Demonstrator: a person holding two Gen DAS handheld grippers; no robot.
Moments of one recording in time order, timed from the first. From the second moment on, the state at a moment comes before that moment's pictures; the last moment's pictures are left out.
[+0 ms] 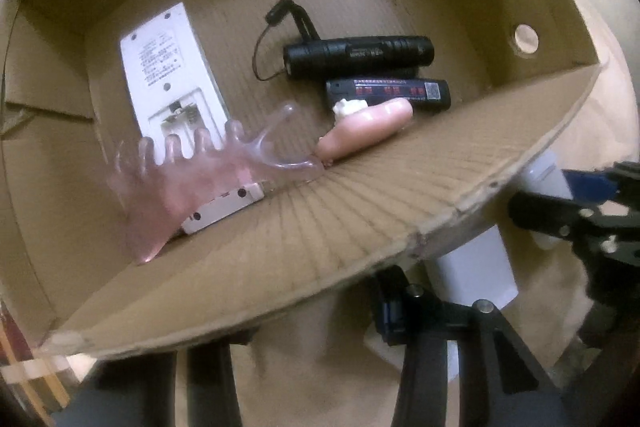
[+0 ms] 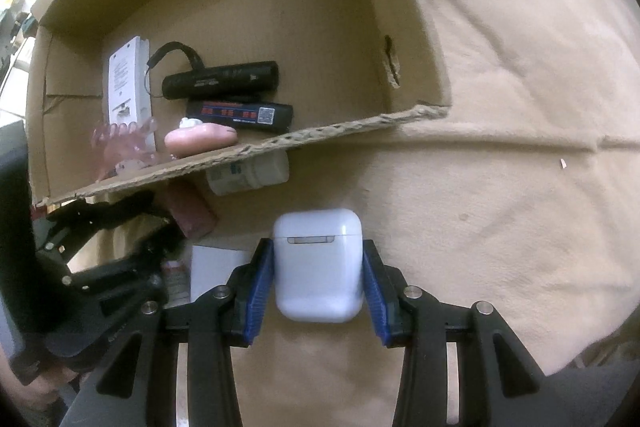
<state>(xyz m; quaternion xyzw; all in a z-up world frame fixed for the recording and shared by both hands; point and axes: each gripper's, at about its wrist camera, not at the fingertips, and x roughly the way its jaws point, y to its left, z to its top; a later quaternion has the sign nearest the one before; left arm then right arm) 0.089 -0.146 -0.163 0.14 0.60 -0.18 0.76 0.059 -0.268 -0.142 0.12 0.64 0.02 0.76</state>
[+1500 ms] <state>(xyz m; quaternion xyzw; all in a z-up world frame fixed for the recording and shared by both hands) 0.036 -0.035 -0.029 -0.02 0.52 -0.04 0.86 0.019 -0.239 -0.031 0.15 0.46 0.10 0.87</state>
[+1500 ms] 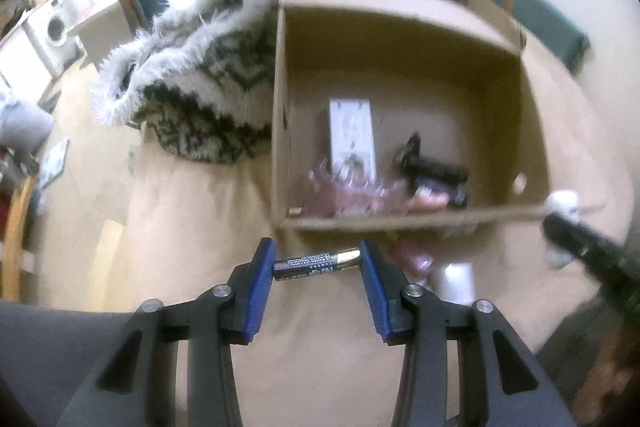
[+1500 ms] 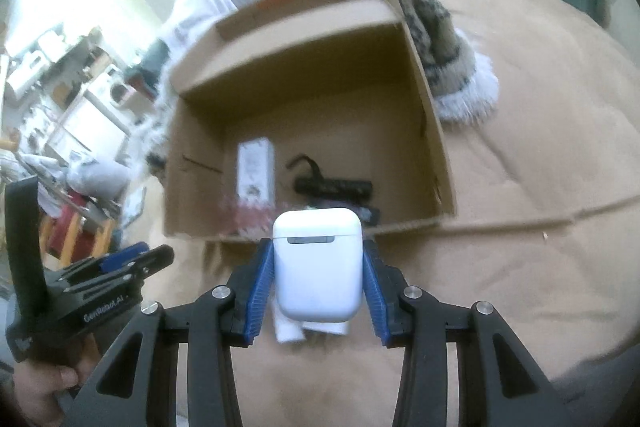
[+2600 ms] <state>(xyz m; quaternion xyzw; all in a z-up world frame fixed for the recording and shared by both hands) 0.153 -0.090 -0.067 0.06 0.51 -0.04 0.86 0.143 -0.228 -0.065 0.10 0.50 0.11 0.85</state>
